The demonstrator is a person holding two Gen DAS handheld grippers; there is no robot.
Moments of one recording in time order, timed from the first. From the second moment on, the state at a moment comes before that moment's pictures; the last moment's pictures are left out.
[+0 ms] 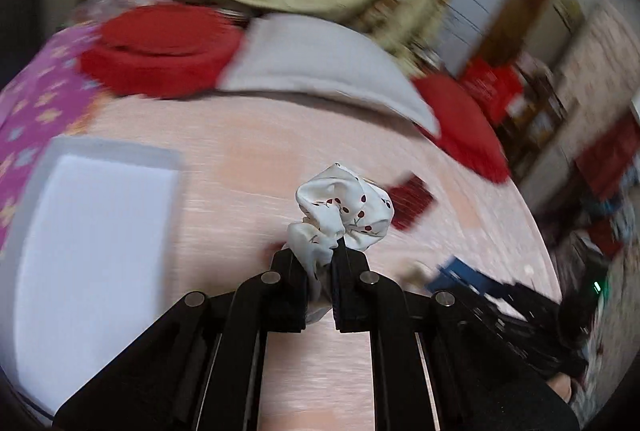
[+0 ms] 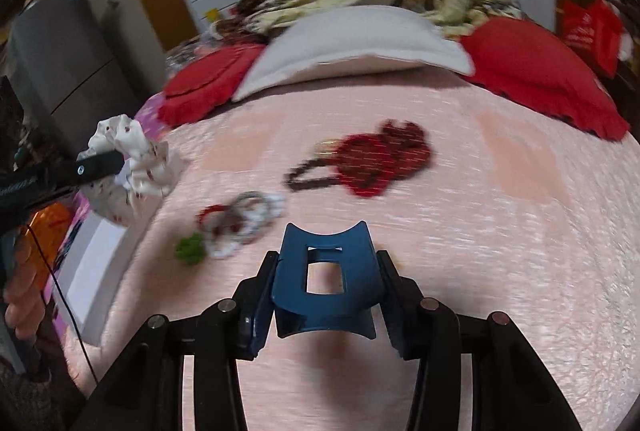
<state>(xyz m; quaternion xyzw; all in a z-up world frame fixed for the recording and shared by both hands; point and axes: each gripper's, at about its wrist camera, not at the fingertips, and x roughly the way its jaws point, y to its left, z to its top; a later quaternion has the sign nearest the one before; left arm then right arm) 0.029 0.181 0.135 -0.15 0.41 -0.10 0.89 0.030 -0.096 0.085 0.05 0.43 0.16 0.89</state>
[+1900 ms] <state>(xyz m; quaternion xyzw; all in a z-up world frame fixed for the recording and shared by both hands) 0.022 0.390 0.102 -0.35 0.32 0.04 0.88 0.041 0.050 0.072 -0.02 0.45 0.20 0.87</state>
